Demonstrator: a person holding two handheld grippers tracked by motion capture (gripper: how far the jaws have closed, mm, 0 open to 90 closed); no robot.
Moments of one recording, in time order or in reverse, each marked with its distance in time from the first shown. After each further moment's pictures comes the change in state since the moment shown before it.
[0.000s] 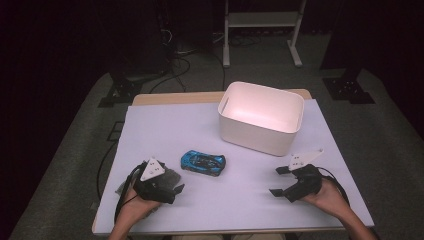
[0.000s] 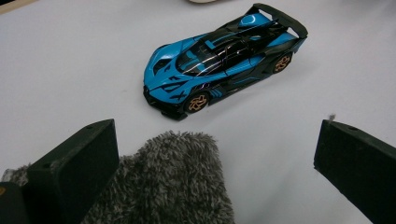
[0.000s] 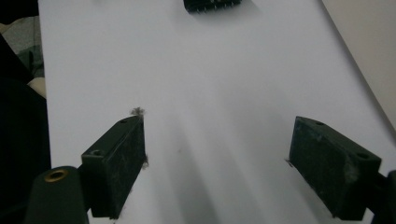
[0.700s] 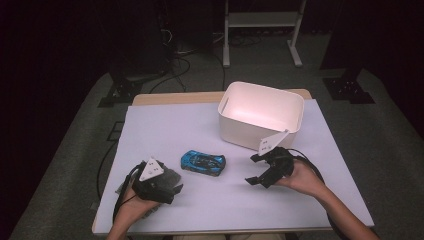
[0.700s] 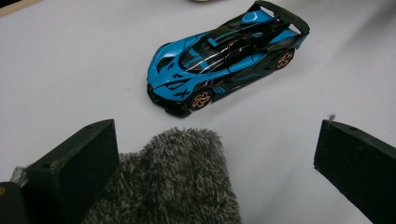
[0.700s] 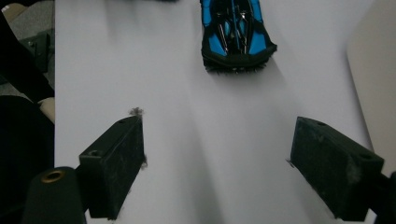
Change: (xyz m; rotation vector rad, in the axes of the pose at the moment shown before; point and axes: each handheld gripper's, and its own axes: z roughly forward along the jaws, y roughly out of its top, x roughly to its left) left arm 0.002 -0.001 -0.003 0.001 0.003 0.014; right arm 0.003 0.081 0.034 0.068 0.072 -0.107
